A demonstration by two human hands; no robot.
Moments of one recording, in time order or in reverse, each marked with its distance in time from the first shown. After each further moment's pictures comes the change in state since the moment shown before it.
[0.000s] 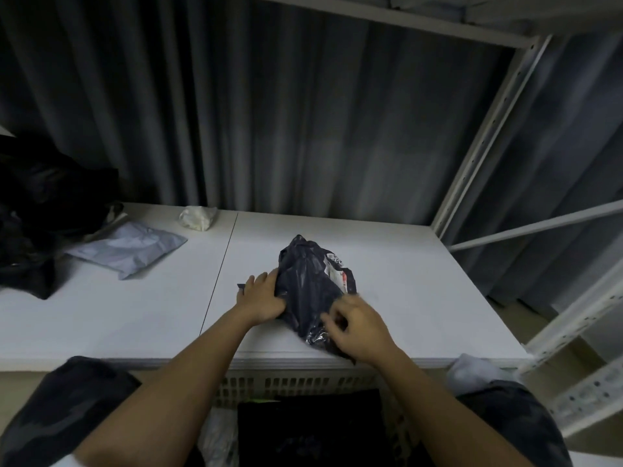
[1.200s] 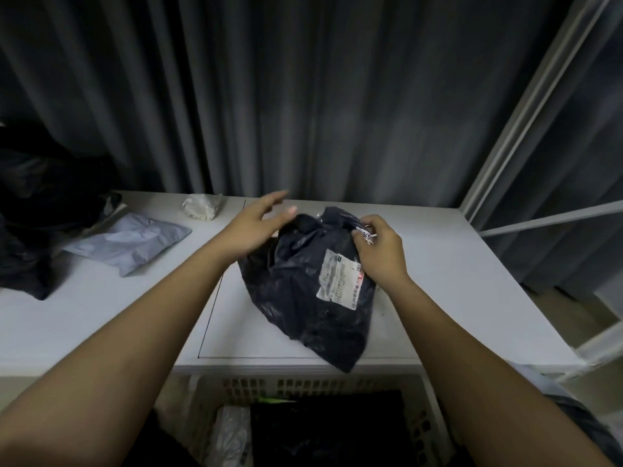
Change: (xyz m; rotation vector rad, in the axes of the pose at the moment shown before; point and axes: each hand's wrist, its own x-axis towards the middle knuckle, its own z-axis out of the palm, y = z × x) left_hand 0.053 0.018 -0.084 -0.429 0.162 0.289; right_hand 0.114 0.015 -0.021 0.461 0.298 0.368
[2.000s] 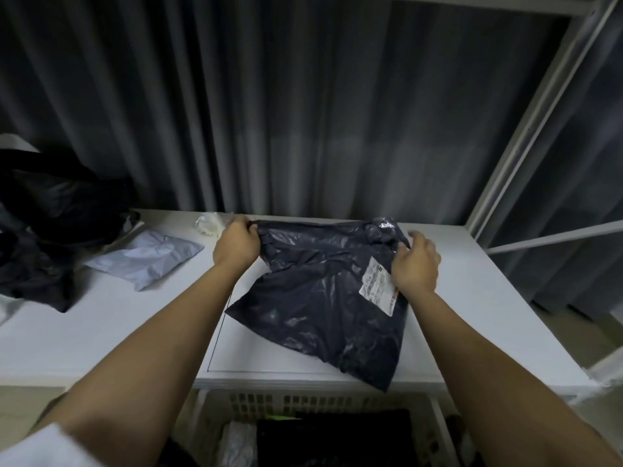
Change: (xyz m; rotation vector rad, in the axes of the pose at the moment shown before) left_hand 0.014 -0.025 -0.013 0.379 0.439 -0.257; right_hand 0.016 0.015 -0.031 -0.336 0.225 0.178
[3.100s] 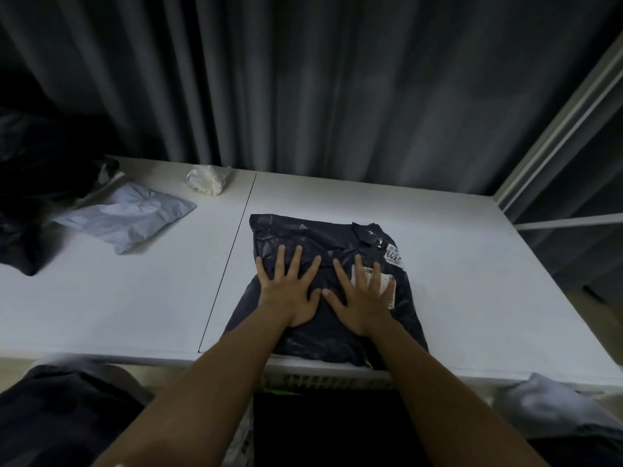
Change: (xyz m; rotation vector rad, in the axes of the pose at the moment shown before) left_hand -0.072 -0.048 0.120 0.675 -0.521 0.323; right_hand -0.073 0.045 0.117 -0.577 -0.709 -0.327
